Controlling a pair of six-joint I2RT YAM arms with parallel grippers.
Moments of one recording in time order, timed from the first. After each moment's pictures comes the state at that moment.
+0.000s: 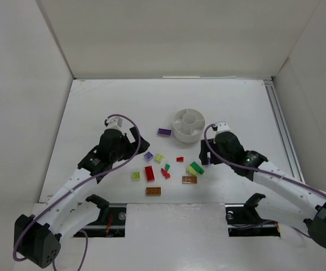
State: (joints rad) left arm -0.48 0.86 0.62 -0.35 0.00 -0.77; right arm 0.69 0.98 0.66 -0.39 0.16 0.36
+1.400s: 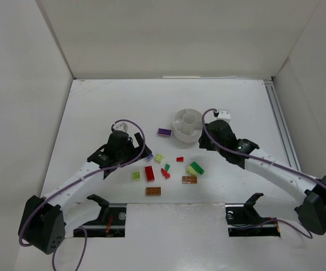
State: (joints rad) left arm -0.48 0.99 0.55 -0.33 0.04 -0.81; right arm 0.69 1.19 0.79 -0.38 0.38 0.64
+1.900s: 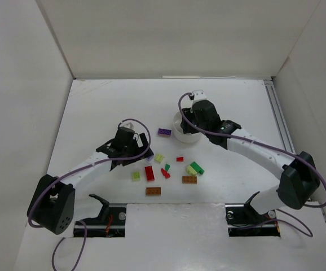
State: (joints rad) left arm -0.48 1.20 0.60 -0.30 0.05 -0.76; right arm 0.69 1.43 1.12 -0.25 0.24 0.33
